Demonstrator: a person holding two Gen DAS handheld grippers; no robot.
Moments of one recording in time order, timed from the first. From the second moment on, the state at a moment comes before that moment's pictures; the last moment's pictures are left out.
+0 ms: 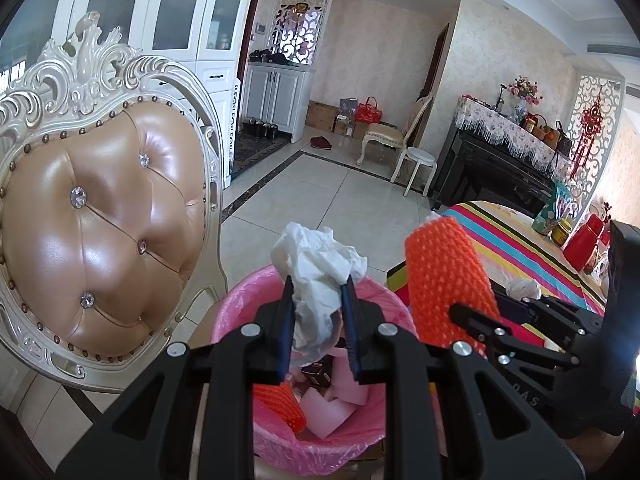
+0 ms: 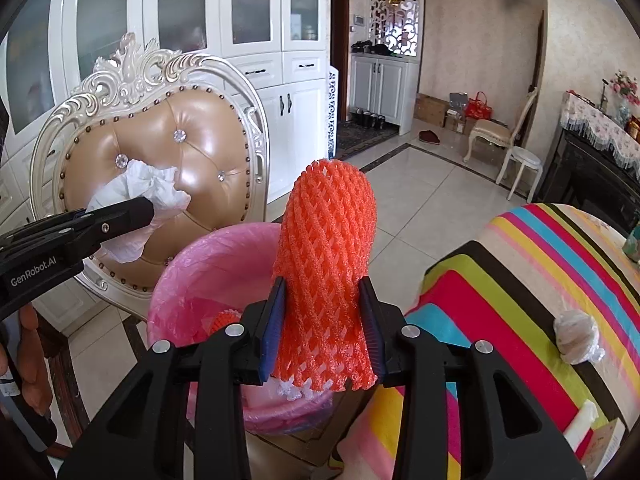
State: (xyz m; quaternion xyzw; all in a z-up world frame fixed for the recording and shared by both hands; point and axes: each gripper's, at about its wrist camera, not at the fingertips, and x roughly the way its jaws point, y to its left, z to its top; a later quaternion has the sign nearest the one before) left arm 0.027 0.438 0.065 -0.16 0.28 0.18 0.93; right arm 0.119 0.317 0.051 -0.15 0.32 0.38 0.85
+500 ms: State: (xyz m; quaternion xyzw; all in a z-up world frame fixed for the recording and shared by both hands) left arm 0.029 0.457 0.061 -0.19 0.28 0.19 0.92; right arm 0.124 0.331 0.037 -0.17 0.33 0.37 0.85
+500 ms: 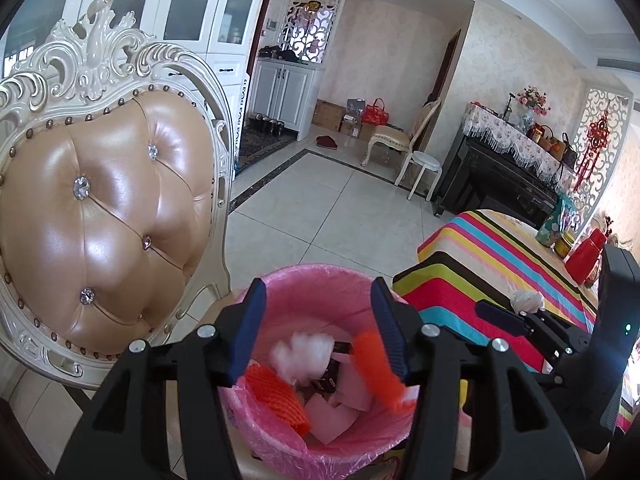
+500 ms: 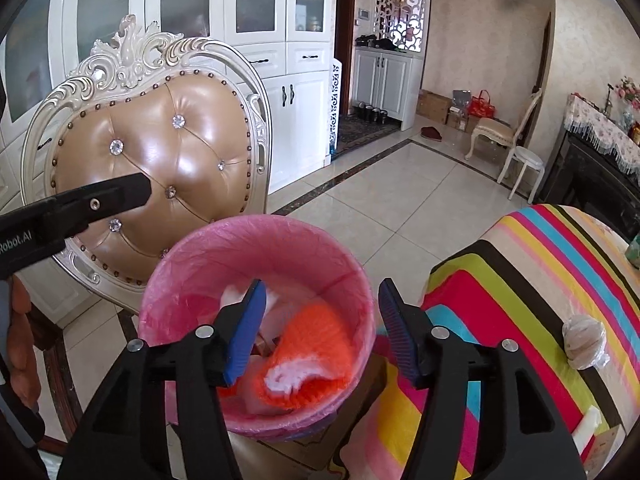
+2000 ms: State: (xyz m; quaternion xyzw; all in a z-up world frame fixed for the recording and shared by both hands) left arm 0.084 0.268 0.075 -0.14 0.28 0.08 0.95; right arm 0.150 0.035 0.053 -0.08 0.32 0.19 0.92
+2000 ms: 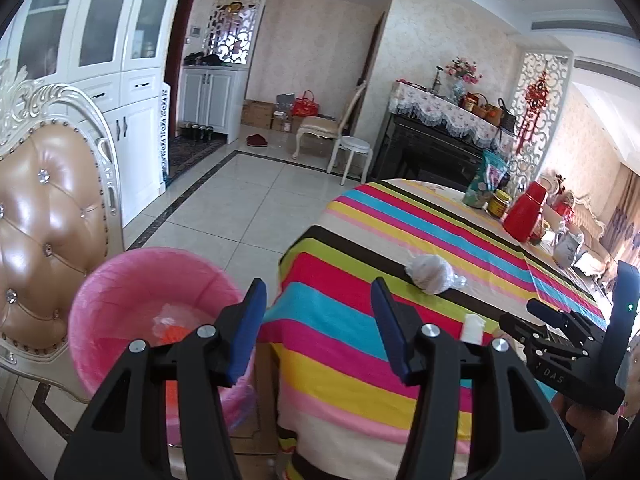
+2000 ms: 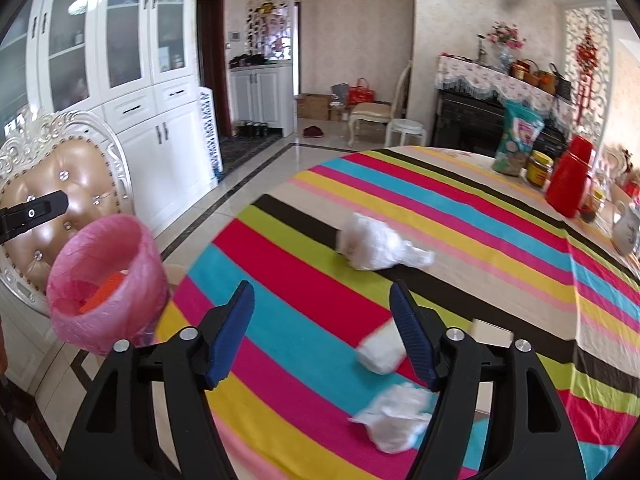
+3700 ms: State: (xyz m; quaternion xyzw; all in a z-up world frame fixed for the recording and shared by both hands) left arm 0.294 0.092 0.017 -0.06 0.36 -0.03 0.93; right arm 0.227 -0.099 -0.057 -0.03 0.44 0.08 0.89
